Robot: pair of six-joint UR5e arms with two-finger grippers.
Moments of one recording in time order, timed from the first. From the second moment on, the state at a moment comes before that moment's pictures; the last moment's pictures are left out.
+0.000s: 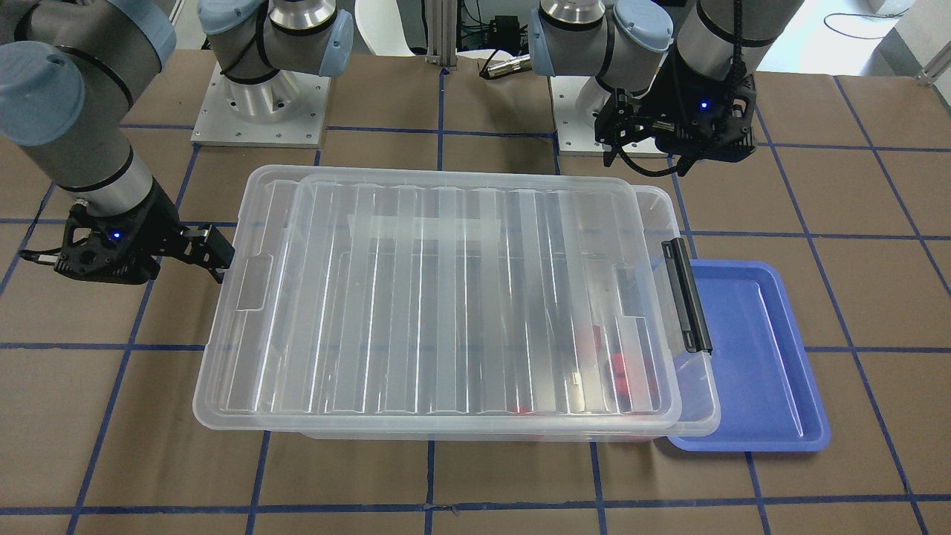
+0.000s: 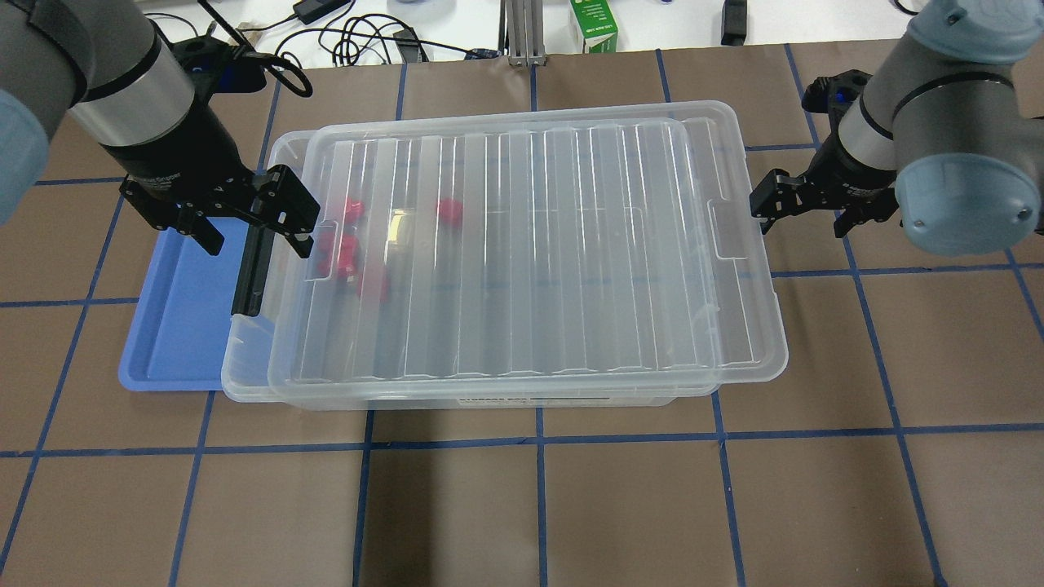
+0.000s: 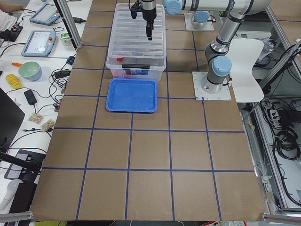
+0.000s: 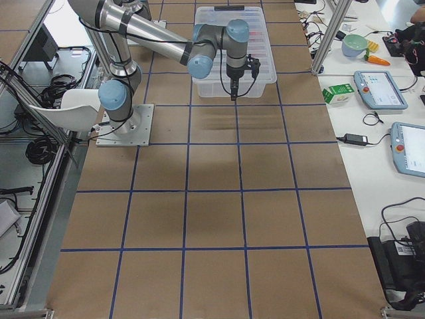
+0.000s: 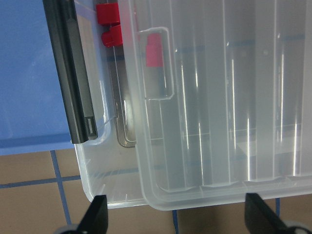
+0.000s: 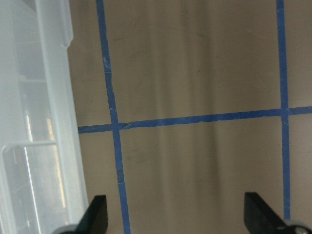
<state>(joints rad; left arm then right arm) -1.53 -1.50 -1.62 -1.68 1.54 0.14 1.40 -1.49 1.87 -1.99 -1.53 -0.08</state>
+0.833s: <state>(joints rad) -1.53 -1.51 -1.62 -1.67 1.55 0.14 1.47 -1.46 1.80 -2.02 -1.56 -0.06</state>
